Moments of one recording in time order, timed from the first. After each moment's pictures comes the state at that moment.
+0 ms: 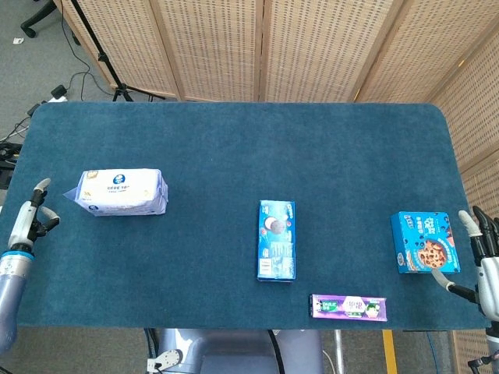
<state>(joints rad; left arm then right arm) -0.36 -1.24 -0.27 -1.37 0.99 0.83 -0.69 0.02 -1.05 0.12 -1.68 -1.56 1.64 0.11</state>
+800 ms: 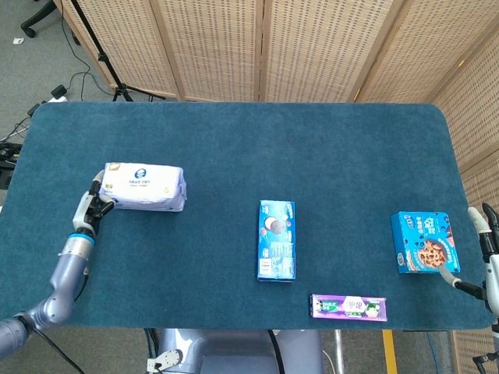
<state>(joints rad) -0.48 -1.50 -0.44 -1.35 0.90 0.72 -0.87 0.03 -1.04 0.14 -1.66 -1.52 1.63 0.15</state>
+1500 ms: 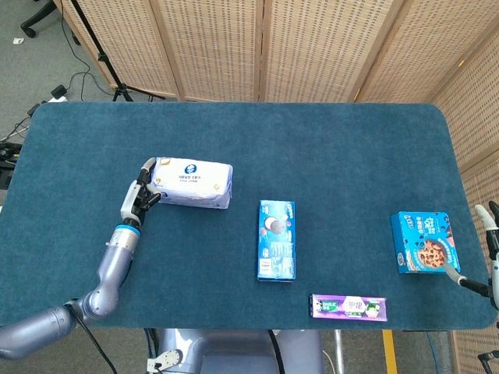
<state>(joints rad) -0.60 -1.66 -0.50 -1.39 0.84 0.81 -0.69 0.03 -1.03 0.14 -1.65 -1.50 1.61 0.19</state>
